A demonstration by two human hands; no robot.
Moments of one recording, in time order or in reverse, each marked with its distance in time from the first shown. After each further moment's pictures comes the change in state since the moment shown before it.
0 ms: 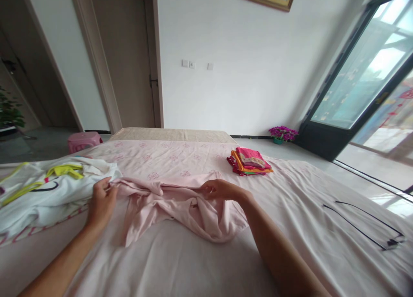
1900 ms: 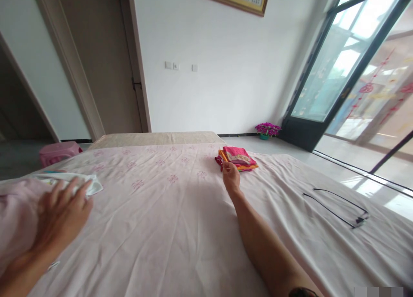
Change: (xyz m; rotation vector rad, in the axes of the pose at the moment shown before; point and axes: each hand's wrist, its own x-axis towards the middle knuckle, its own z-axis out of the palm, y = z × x) left_hand 0.015 -0.013 -0.029 0.492 -0.096 0.432; right_hand 0.011 0.114 -0.016 0.061 1.269 0.348
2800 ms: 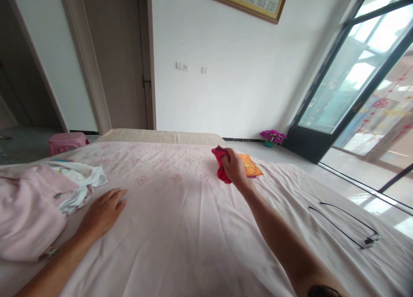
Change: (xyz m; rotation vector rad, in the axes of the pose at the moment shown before) left_hand -0.019 0.037 0.051 -0.178 -0.223 0.051; right_hand 0.011 -0.102 -0.043 -0.051 -0.145 -0.406
